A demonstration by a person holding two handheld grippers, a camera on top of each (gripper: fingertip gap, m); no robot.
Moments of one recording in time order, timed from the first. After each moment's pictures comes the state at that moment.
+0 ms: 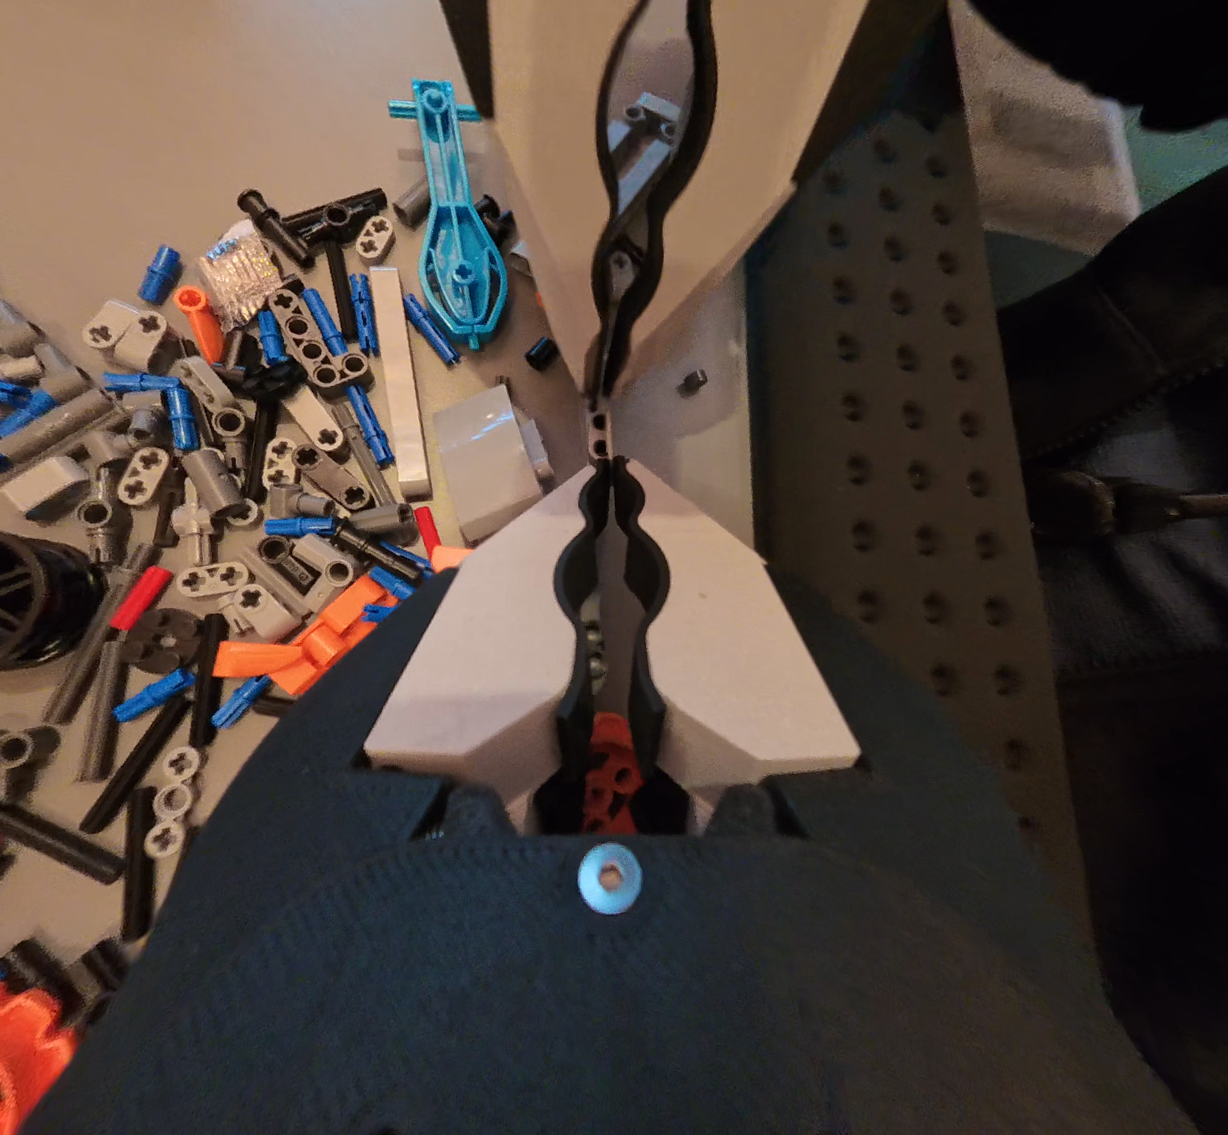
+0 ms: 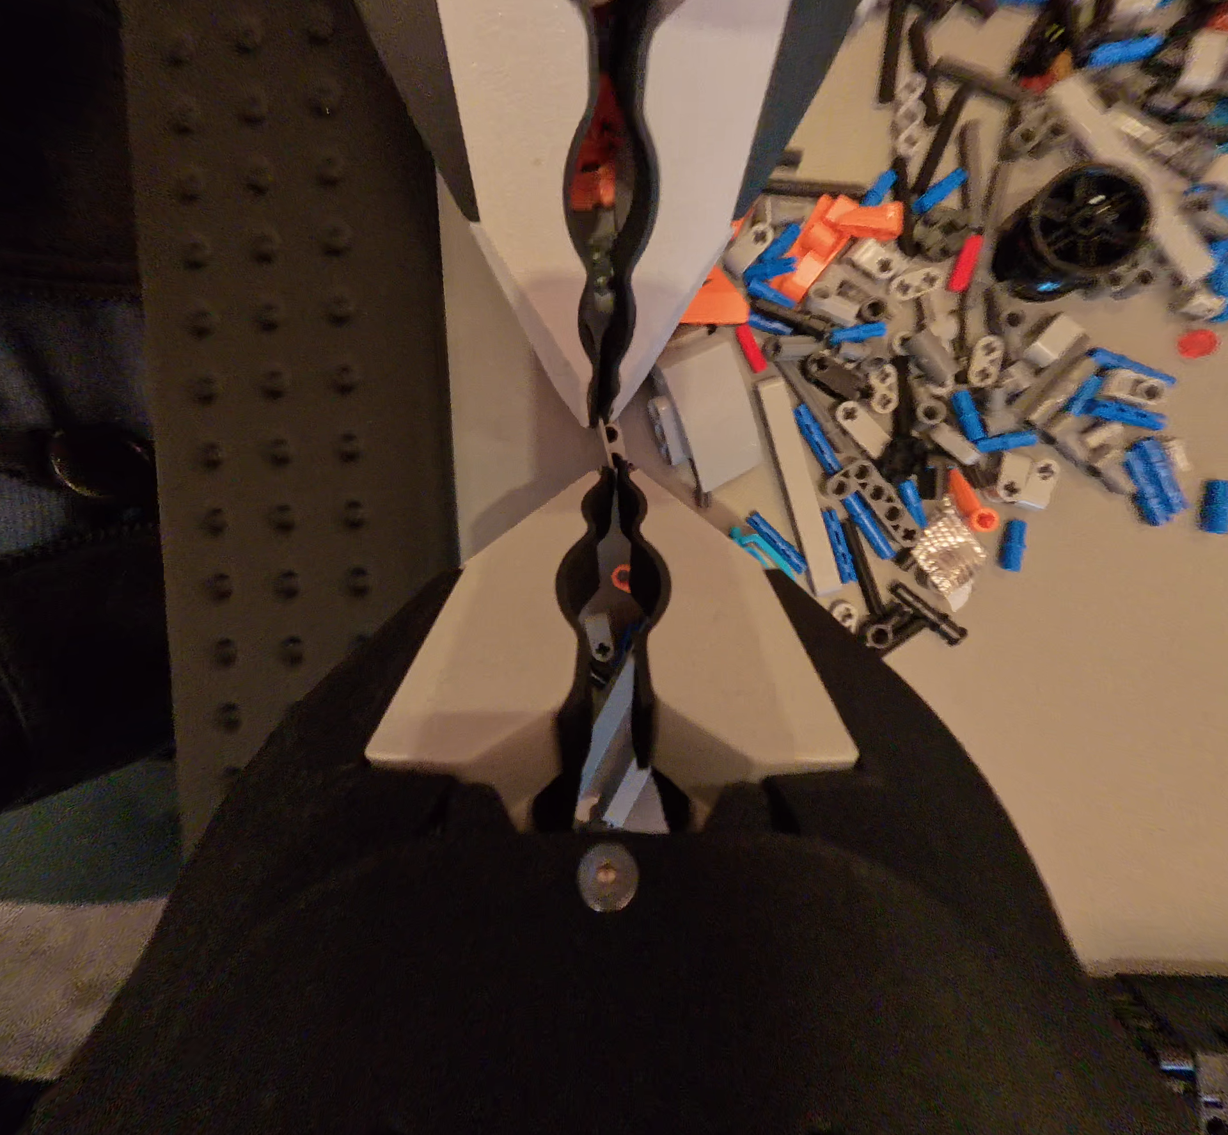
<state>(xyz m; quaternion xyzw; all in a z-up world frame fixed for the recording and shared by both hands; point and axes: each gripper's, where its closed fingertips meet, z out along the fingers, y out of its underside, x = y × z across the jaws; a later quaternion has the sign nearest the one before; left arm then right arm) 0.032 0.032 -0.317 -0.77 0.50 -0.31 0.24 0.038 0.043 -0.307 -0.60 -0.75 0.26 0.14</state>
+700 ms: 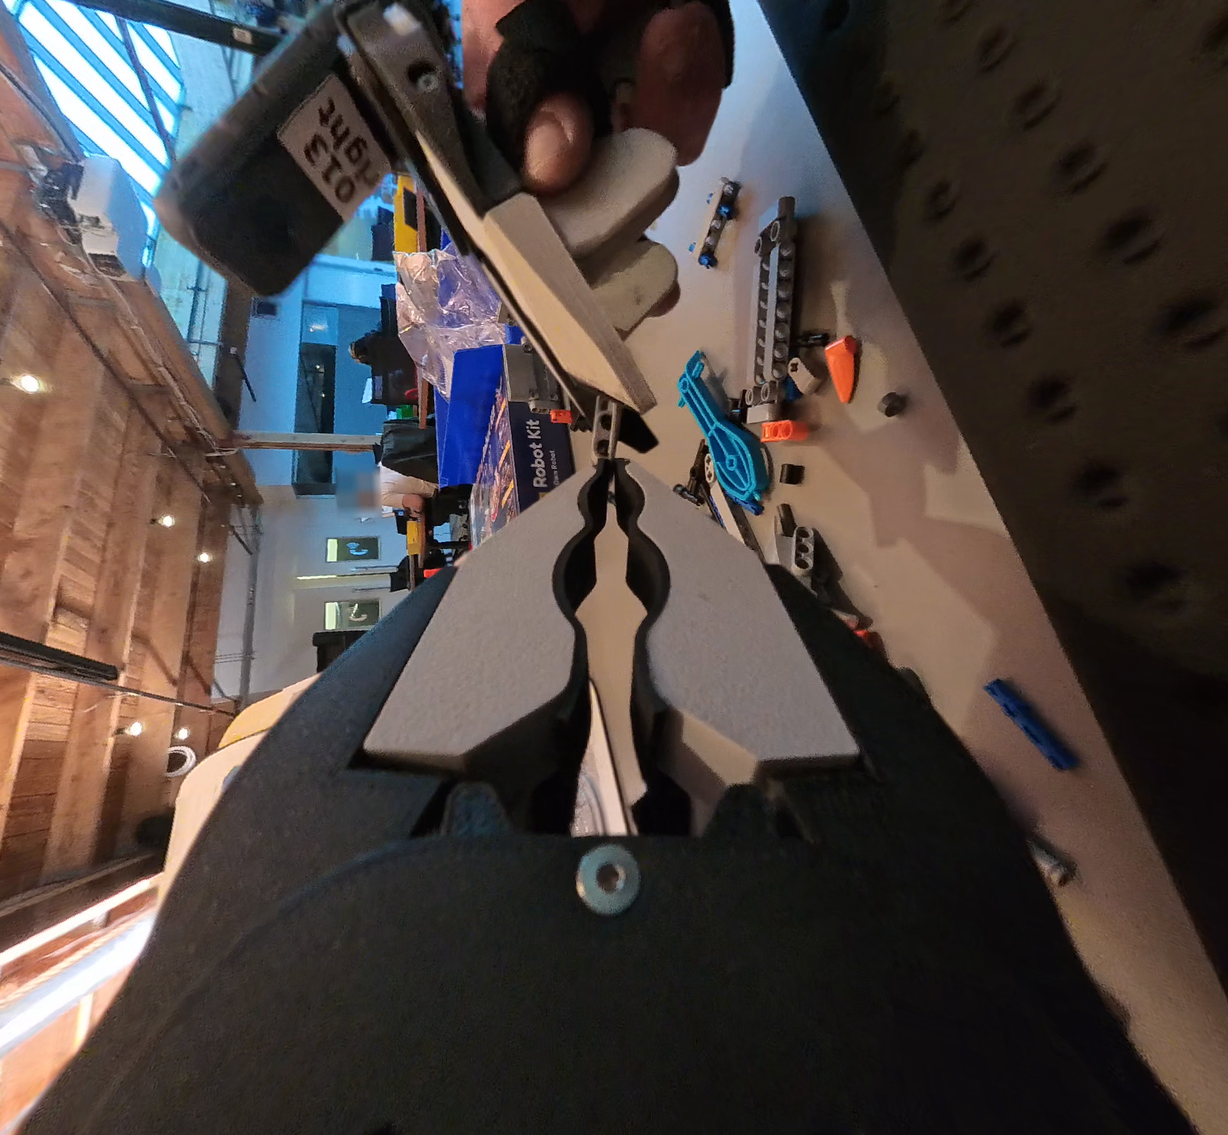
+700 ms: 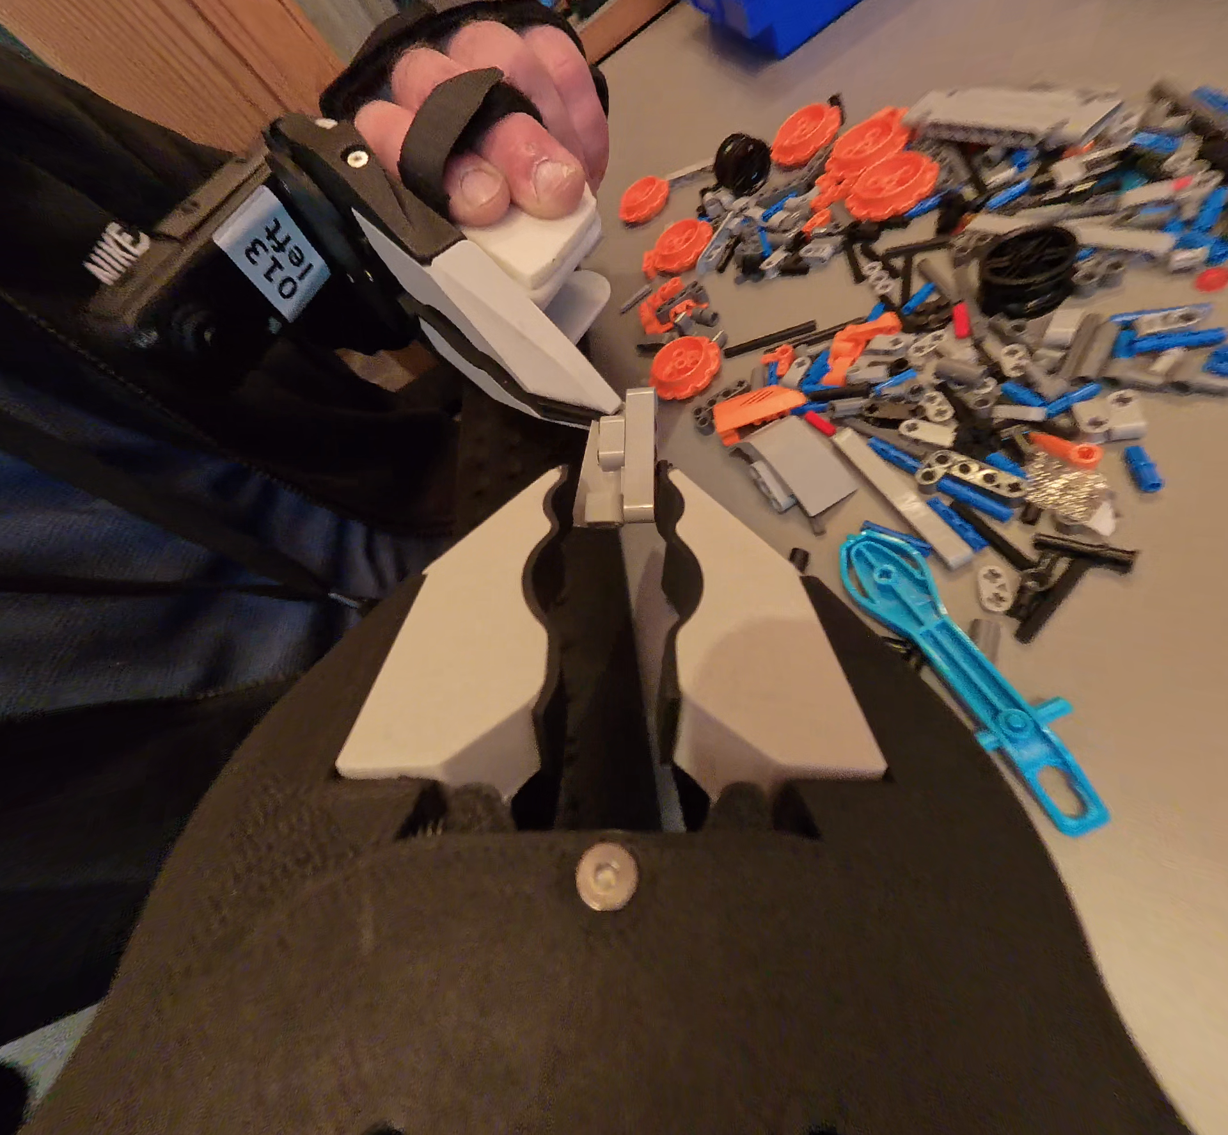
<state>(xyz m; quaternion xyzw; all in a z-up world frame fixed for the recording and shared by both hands) 0.056 0.038 -0.231 -0.42 0.70 0.19 0.55 0.058 0.030 -0.241 -0.63 -0.54 0.53 0.18</state>
